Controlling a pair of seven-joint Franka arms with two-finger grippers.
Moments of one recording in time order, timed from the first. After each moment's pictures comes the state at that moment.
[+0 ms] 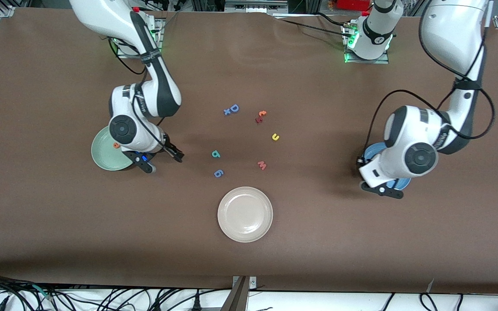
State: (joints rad) left arm -0.13 0.53 -0.02 -1.68 0.04 1.97 0.09; right arm 0.76 0.52 -0.38 -1.88 0.38 2.18 0.86
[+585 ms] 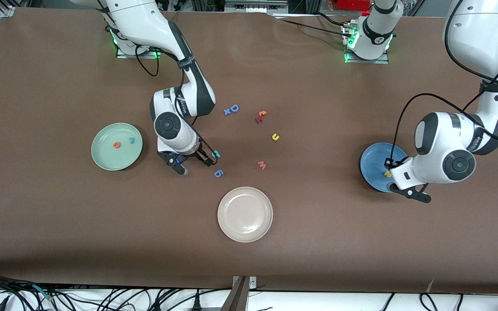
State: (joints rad) left arm 0.00 0.56 -0.02 -1.70 0.09 2.00 0.28; right arm 0.87 0.66 -0.36 -1.78 0.42 2.31 1.01
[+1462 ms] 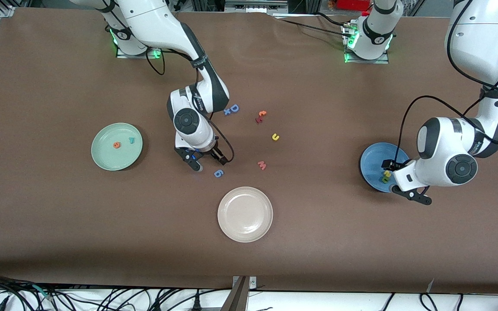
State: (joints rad) left arm 0.01 0.58 -0.03 -1.69 0.09 2.02 0.27; right arm 0.87 0.72 -0.28 -1.75 0.42 2.41 1.11
